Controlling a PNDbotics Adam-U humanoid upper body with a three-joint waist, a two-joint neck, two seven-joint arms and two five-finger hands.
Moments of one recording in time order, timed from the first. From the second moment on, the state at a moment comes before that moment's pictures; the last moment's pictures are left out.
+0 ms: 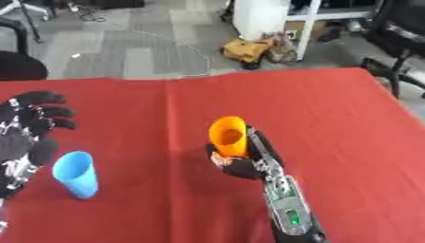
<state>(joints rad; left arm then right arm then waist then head) -0.49 0.27 -0.22 -1.76 0.22 -0.17 -0.04 -0.60 -0.04 -0.15 -1.28 0.25 -0.31 0.28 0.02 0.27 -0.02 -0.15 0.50</state>
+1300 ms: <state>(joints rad) -0.41 0.26 -0.19 -1.80 0.17 -0.18 -0.06 -0.59 -0.09 -0.27 -1.43 0.29 -0.35 0.20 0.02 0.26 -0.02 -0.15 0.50</state>
